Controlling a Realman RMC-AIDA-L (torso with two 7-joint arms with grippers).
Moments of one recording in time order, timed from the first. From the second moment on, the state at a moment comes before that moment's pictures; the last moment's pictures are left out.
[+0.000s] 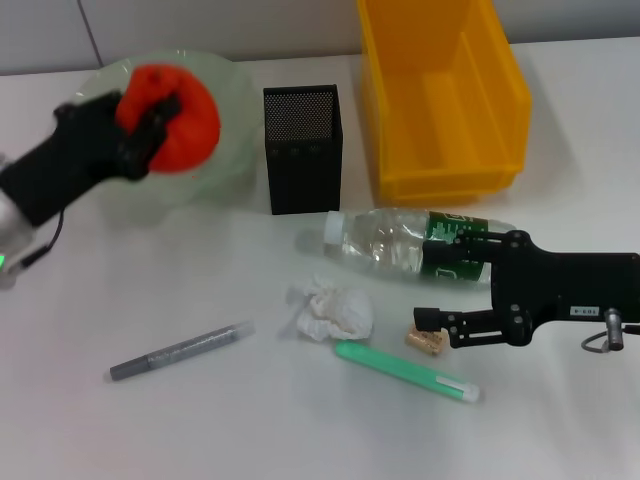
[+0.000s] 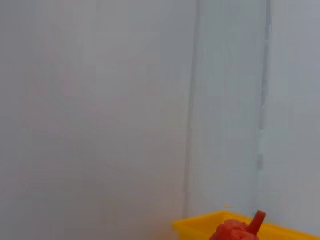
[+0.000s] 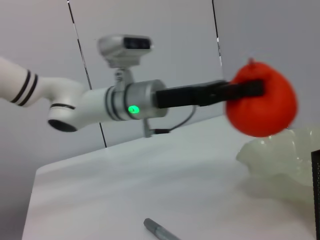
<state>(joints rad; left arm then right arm) -0.53 -2.08 0.87 0.35 1.30 1.31 -0.90 0.38 2.08 -0.76 -0.68 -1.93 -1.71 1.19</state>
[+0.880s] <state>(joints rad) -0.63 -2.08 0.88 0.31 1.20 0.97 -0.90 0.40 2.08 -0.76 -0.69 -1.92 -1.71 1.20</state>
